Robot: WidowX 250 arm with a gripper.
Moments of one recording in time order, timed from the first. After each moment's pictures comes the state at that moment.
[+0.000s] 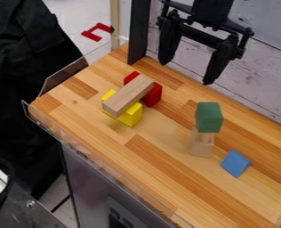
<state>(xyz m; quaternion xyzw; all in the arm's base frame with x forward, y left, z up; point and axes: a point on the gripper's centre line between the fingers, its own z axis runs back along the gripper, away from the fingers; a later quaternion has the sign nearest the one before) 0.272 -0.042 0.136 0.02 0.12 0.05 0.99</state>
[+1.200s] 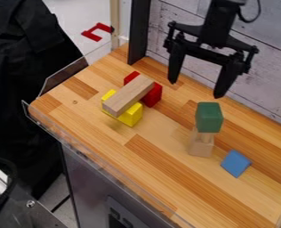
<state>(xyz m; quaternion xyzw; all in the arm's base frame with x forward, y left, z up) 0.284 -0.058 0.109 0.04 0.09 0.19 0.98</state>
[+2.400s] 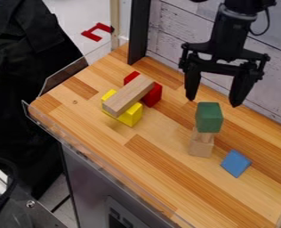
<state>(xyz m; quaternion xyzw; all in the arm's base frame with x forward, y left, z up) 0.297 -0.076 0.090 0.00 0.08 0.28 0.96</state>
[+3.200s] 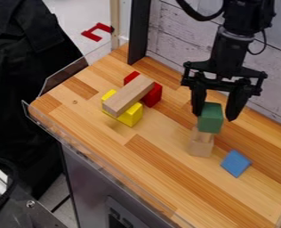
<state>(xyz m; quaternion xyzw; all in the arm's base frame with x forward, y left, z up) 0.302 -0.081 0.062 0.00 0.09 0.28 0.96</state>
